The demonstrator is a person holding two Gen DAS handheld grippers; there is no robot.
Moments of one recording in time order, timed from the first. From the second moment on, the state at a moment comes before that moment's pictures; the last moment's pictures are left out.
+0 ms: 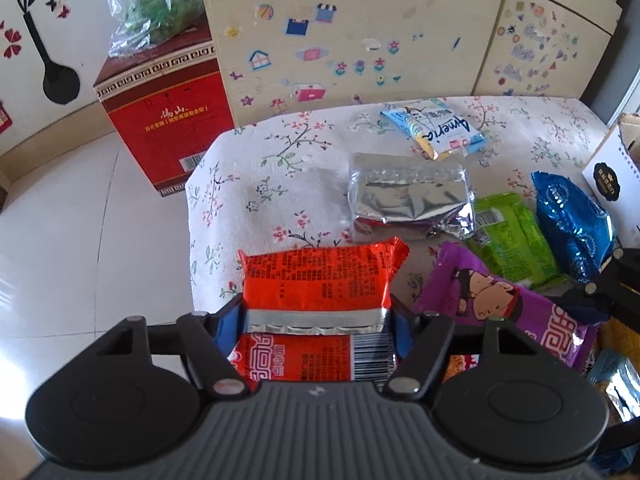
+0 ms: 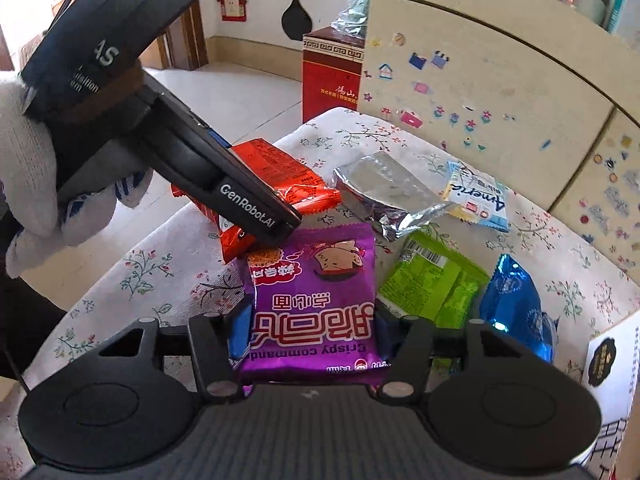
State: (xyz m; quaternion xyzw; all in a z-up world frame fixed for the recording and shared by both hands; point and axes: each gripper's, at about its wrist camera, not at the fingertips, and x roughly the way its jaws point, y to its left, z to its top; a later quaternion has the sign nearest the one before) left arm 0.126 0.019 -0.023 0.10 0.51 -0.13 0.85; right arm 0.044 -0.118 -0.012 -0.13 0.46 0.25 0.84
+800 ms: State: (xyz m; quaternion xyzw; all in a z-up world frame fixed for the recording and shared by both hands) left arm 0.100 0.006 0.024 0.07 0.45 -0.14 0.88; right arm 0.001 -0.167 0.042 -0.05 0.43 0.16 0.89
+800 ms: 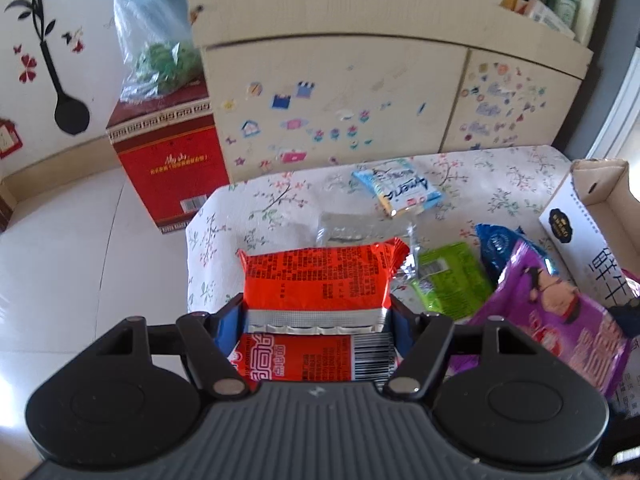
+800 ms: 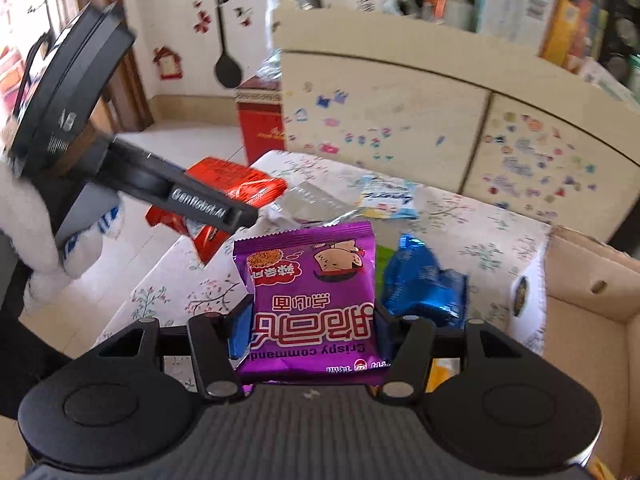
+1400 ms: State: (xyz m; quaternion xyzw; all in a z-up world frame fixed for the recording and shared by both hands) left arm 0.076 -0.023 0.039 0.07 0.42 -0.16 0.89; right arm -0.018 -0.202 0.074 0.00 0.38 0.11 0.92
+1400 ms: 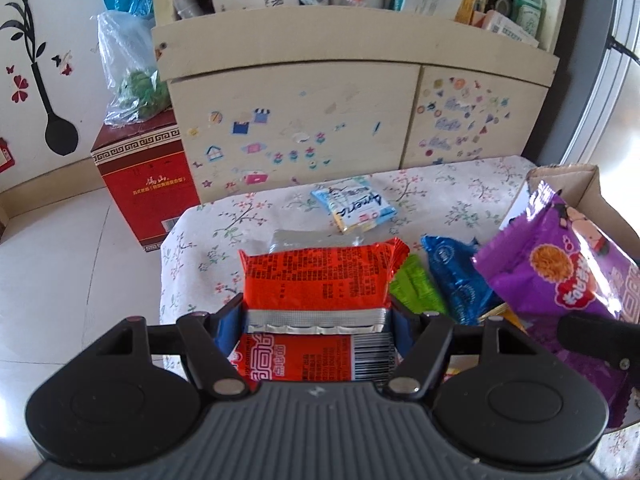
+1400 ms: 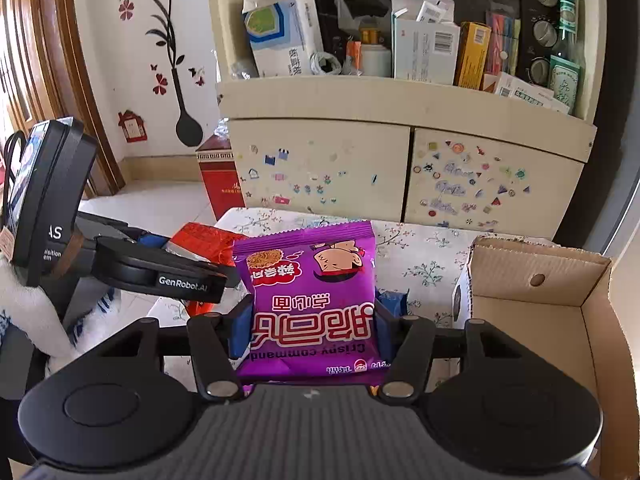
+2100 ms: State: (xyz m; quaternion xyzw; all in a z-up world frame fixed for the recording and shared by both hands) left arm 0.057 -0.096 0.060 0.04 0.38 -0.23 0.89; right arm -0.038 -0.269 0.097 0.04 0.34 0.02 0.94
